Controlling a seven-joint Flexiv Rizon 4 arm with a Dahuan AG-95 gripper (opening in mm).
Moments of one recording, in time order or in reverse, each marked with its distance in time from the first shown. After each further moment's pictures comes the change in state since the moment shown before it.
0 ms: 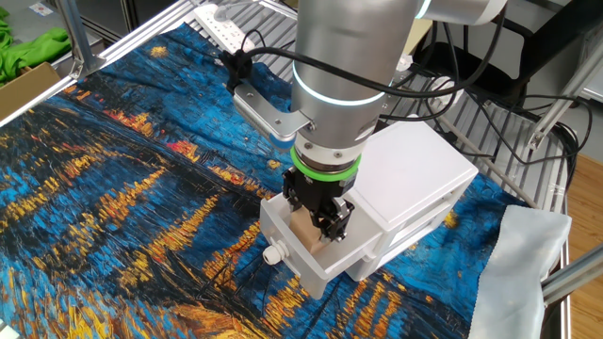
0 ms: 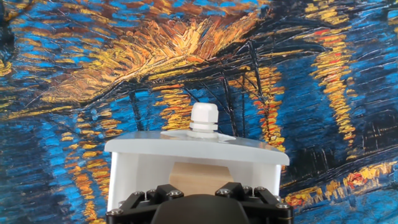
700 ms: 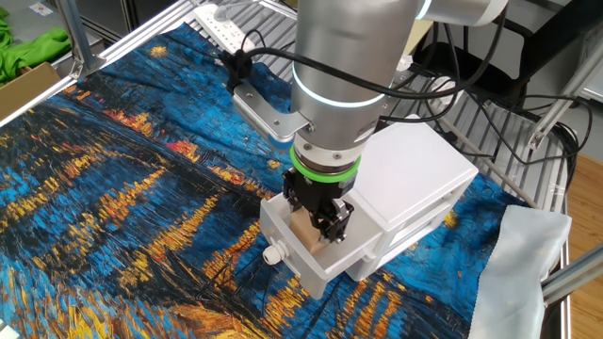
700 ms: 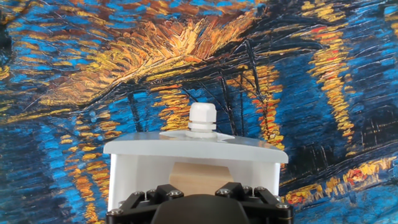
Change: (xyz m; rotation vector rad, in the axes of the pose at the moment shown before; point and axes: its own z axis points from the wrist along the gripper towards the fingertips) arm -0.001 0.001 0.000 0.001 0.003 0.020
